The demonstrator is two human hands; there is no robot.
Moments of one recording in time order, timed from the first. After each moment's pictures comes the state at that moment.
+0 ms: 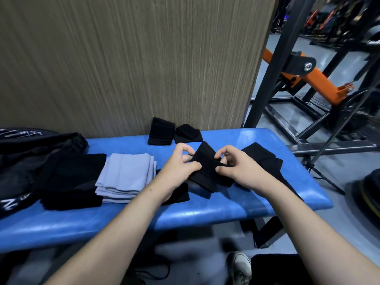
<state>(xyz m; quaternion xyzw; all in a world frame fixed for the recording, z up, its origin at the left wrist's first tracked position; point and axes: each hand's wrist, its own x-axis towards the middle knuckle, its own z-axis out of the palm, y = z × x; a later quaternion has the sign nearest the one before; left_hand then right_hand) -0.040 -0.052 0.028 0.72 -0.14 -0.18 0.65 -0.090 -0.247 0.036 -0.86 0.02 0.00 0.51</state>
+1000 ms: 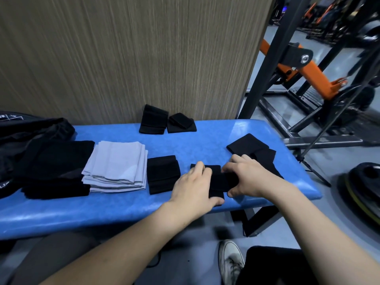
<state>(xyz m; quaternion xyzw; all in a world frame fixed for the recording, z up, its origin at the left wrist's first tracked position) -0.095 -0.093 -0.011 0.94 -0.30 -0.02 0.15 -0.110 -0.276 0.019 -0.99 -0.04 0.10 0.05</state>
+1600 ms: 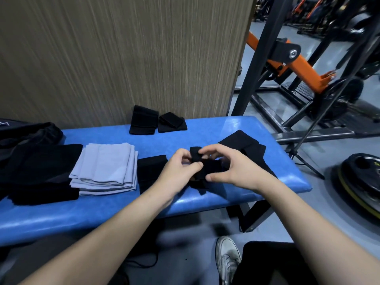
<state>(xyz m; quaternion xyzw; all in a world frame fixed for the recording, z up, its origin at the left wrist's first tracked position) -0.074 -0.089 0.006 0.75 -0.10 -0.17 0.63 -0.123 -0.269 0.031 -0.88 -0.09 0.00 0.47</state>
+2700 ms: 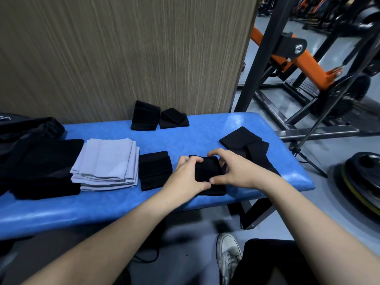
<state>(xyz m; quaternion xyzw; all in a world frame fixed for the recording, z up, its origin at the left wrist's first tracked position) -0.081 -0.090 -0.011 0.90 -0.22 -0.14 0.35 -0.110 -0.278 0.010 -0.96 -0.03 0.09 0.28</state>
